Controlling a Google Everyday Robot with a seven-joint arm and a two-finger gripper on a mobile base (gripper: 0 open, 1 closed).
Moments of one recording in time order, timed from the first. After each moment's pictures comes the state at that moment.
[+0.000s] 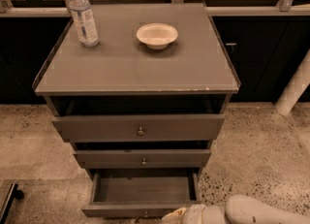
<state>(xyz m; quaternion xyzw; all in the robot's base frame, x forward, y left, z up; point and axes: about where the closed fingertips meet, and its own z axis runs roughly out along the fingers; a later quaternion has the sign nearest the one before) 0.323 -0.052 0.465 -0.41 0.80 0.34 0.27</state>
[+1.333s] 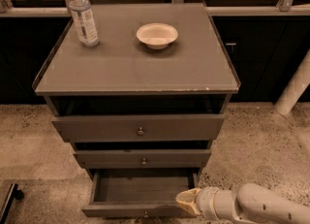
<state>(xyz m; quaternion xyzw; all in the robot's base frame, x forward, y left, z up) 0.398 -0.112 0.458 -0.38 0.82 0.27 0.33</state>
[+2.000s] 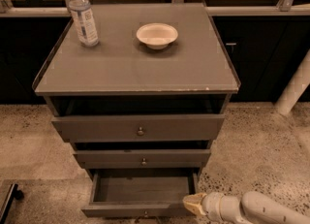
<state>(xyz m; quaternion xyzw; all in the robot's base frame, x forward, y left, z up) 0.418 -0.147 0.376 -0.32 0.83 0.31 0.33</state>
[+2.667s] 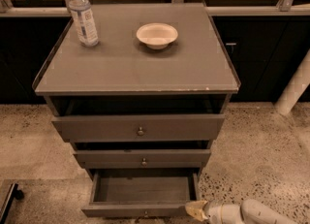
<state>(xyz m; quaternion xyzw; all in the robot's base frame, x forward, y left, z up) 0.424 -0.169 0.281 -0.25 0.84 0.37 0.32</state>
